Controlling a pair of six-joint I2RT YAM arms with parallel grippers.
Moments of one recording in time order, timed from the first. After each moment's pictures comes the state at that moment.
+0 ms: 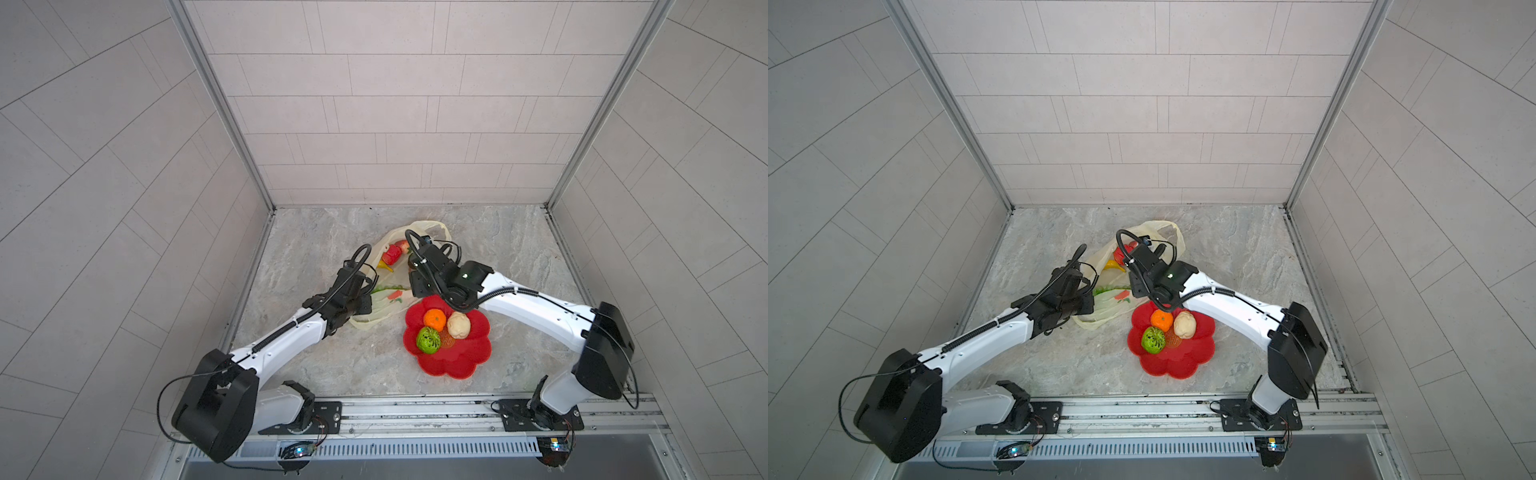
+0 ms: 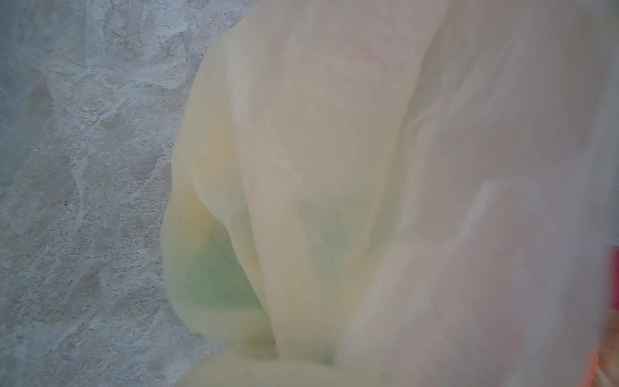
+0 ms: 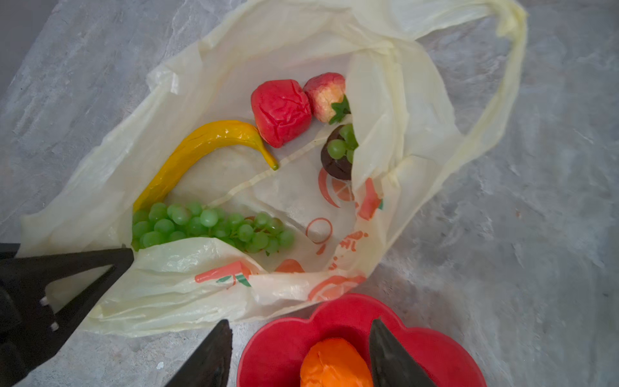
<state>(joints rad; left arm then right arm) -0.49 1.24 0.67 -0.31 -0.10 -0.50 0.82 1.65 1.37 -0.65 0.28 0.51</state>
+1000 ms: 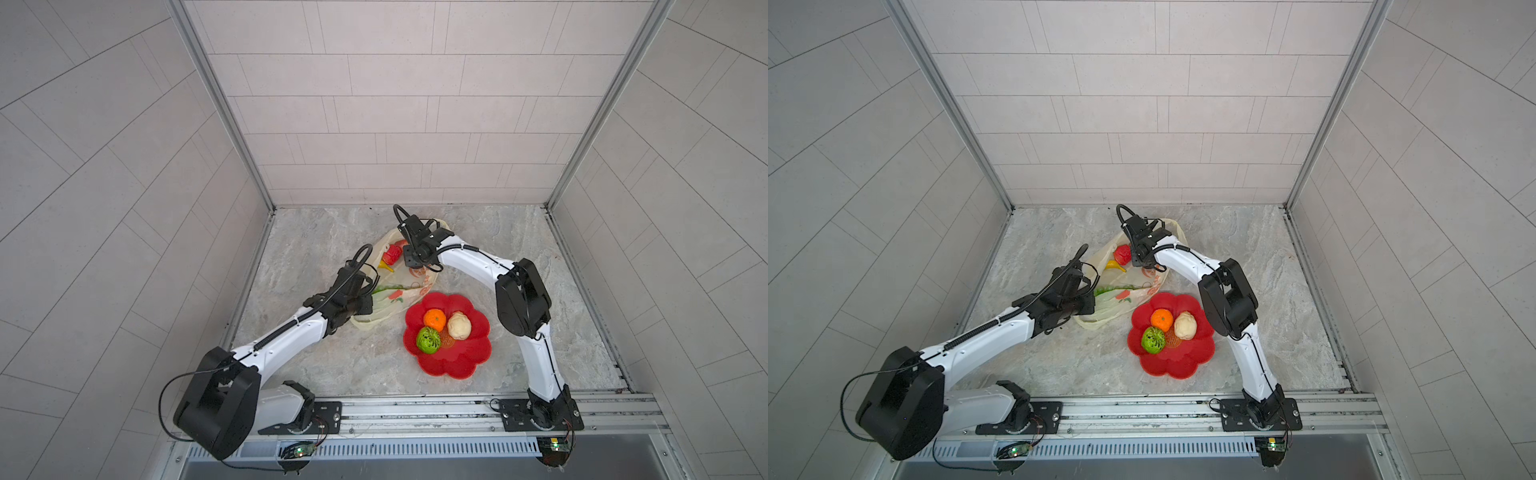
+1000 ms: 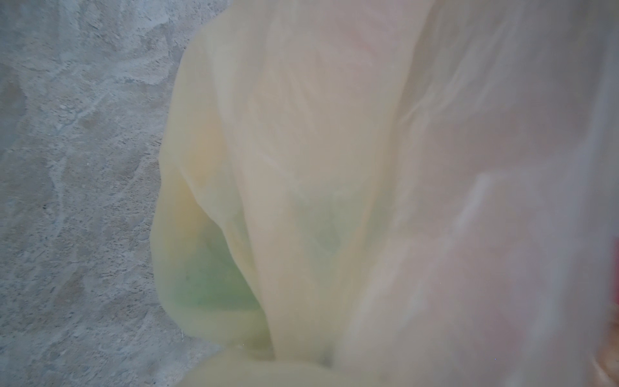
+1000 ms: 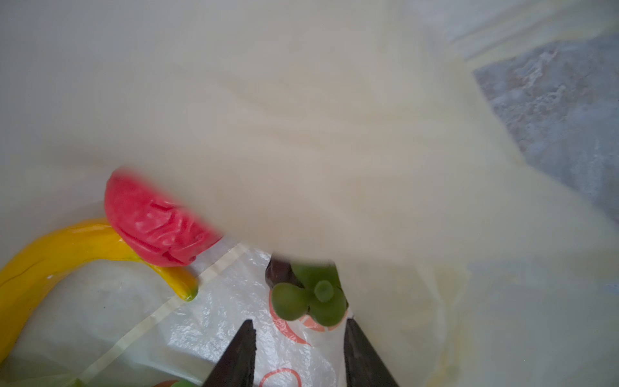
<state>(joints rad) -0.50 1.25 0.67 -0.31 -0.06 -0.48 0.62 2.16 1.83 -0.72 0.26 0.43</state>
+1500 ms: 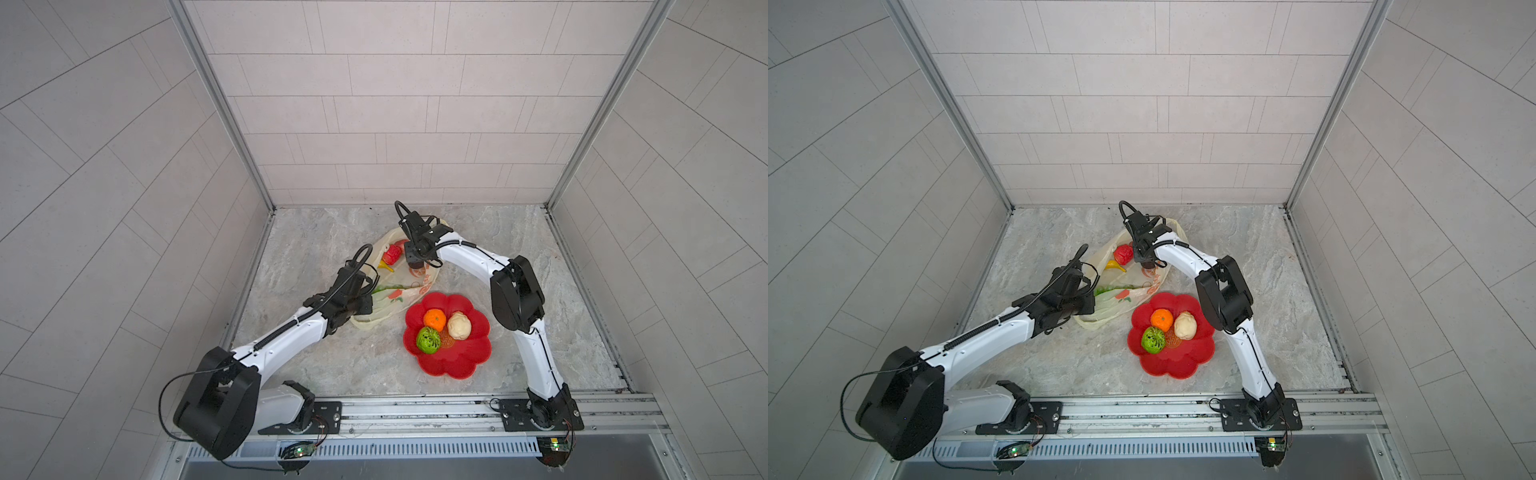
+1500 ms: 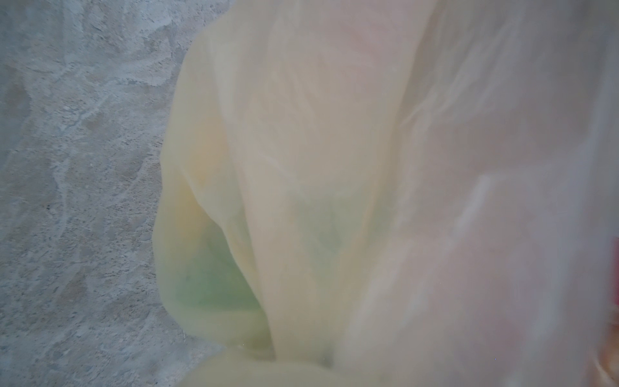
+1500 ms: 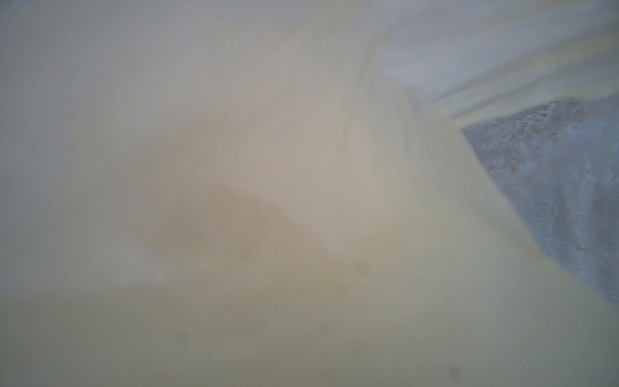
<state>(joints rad) -0.50 1.25 0.67 -0.31 -0.07 -0.48 0.59 2.23 1.92 -0.75 0.26 0.41</state>
